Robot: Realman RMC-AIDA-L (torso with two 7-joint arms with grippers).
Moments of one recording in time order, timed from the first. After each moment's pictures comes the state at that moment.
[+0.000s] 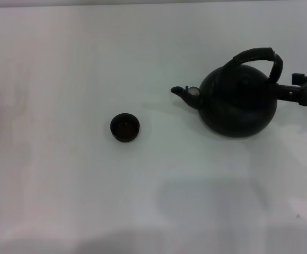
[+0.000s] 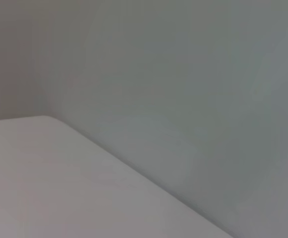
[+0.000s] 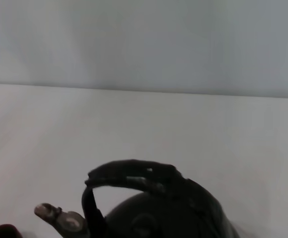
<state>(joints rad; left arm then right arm) -0.32 -2.08 -0.51 -0.10 -1.32 -1.06 2.44 -0.03 2.02 -1.38 -1.49 -1.98 -1.03 2.31</state>
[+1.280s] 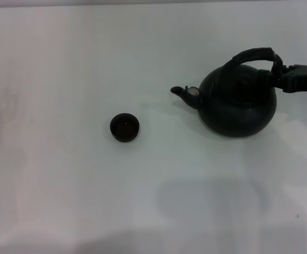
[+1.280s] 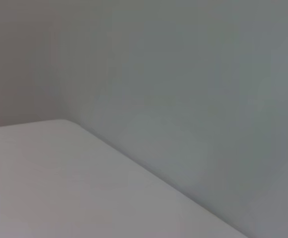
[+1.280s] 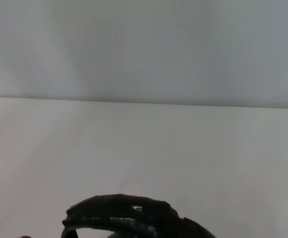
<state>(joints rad) -0.30 -2.08 -0.51 -0.08 -1.33 -1.06 2.45 0.07 2.02 -1.42 -1.35 -1.96 -0.92 2.31</state>
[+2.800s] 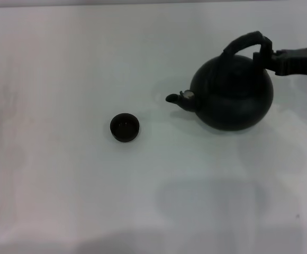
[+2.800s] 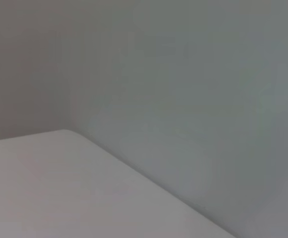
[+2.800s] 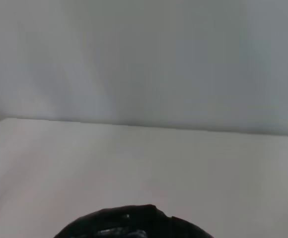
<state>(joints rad) -0.31 -2.07 -0.51 -0.07 -1.34 -1.07 2.45 0.14 2.01 -1.38 -1.33 -1.89 -0.98 2.29</state>
